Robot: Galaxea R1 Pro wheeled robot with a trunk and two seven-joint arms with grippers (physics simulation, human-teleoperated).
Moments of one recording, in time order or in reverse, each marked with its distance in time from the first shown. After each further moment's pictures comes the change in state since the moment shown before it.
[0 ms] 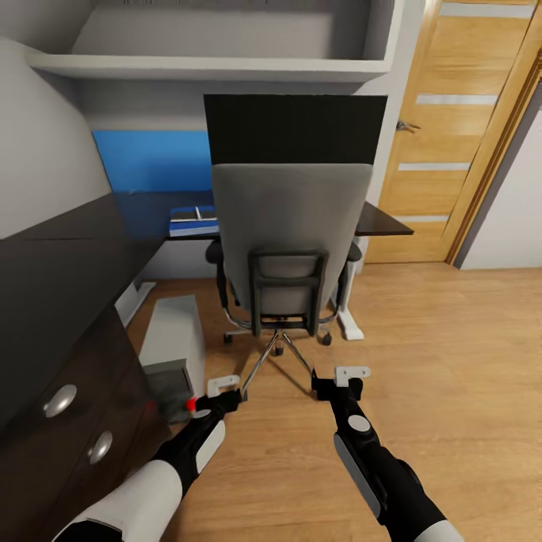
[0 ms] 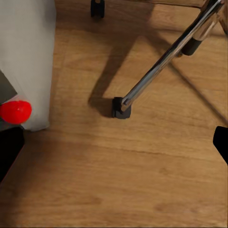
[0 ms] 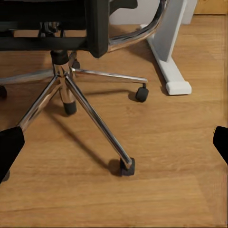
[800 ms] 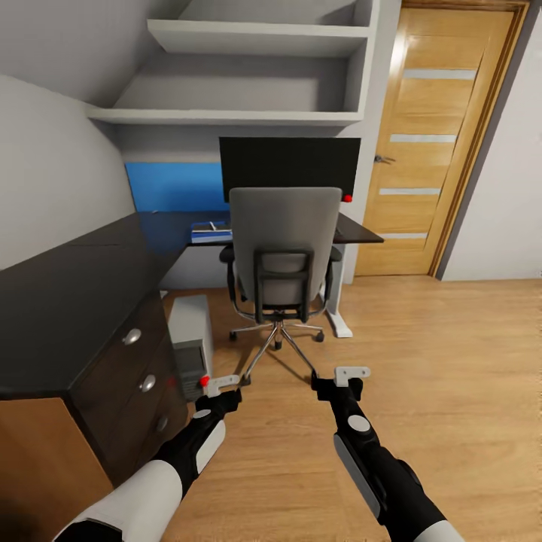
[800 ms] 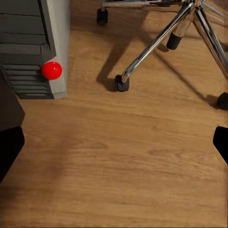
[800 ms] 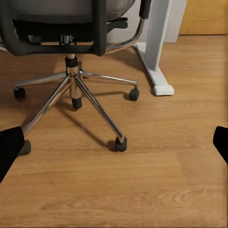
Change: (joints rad) left arm 0.000 0.000 0.000 0.000 0.001 -0.002 -0.001; right arm 0.000 0.001 -0.002 0.002 0.004 0.001 0.001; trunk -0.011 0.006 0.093
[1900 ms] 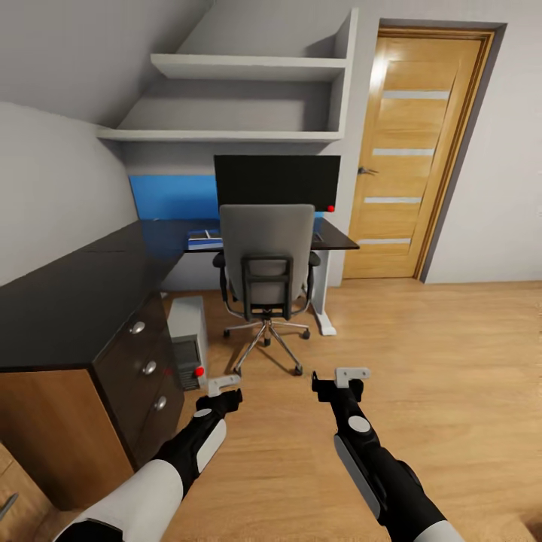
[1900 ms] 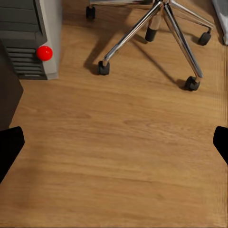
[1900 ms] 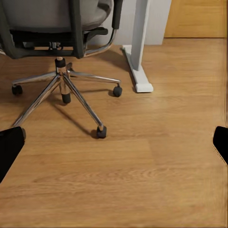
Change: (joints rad) left arm 0.000 -0.004 0.001 -0.007 0.003 0.016 0.005; right arm 0.000 -0.001 -0.002 0.010 0.000 0.000 0.000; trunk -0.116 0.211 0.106
